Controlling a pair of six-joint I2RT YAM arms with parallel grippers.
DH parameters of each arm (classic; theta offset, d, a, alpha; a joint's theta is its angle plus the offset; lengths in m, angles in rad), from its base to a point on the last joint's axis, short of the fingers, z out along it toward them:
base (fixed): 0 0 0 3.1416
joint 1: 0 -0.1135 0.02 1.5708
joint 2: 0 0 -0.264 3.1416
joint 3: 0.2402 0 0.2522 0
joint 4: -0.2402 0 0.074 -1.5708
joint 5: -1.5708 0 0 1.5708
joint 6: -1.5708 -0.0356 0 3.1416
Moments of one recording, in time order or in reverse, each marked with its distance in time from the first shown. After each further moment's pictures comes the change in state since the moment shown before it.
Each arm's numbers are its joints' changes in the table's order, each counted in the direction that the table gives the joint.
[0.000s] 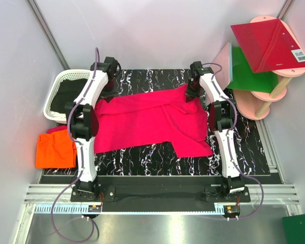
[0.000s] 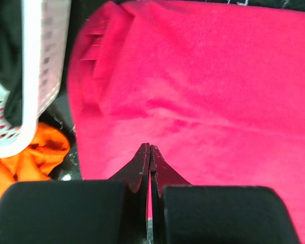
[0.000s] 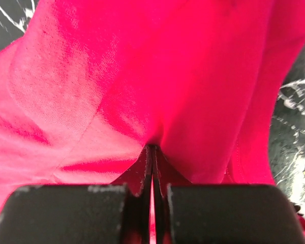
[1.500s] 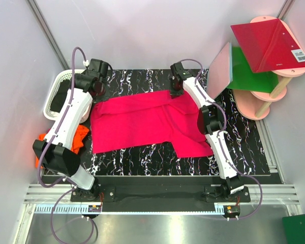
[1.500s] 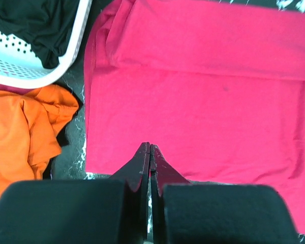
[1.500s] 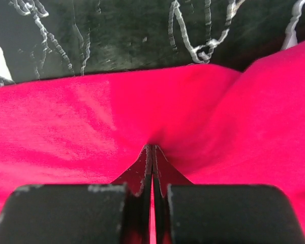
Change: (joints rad) left arm 0.095 -0.640 -0.400 0.122 0.003 0.045; right arm -0.170 0.076 0.130 0.154 -0.100 0.105
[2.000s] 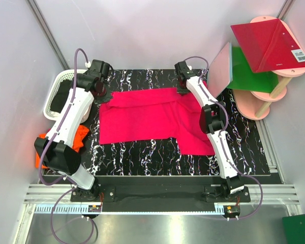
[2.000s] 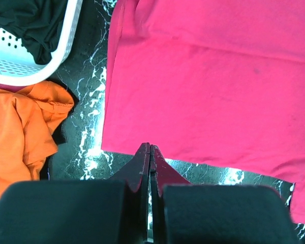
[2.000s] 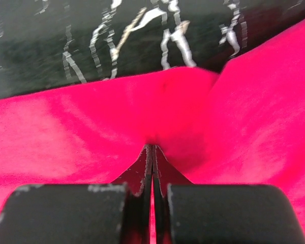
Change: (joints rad) left arm 0.000 0.025 -0.007 -0.009 -0.023 0.000; right arm 0.031 0.000 -0.009 0.006 -0.251 0.006
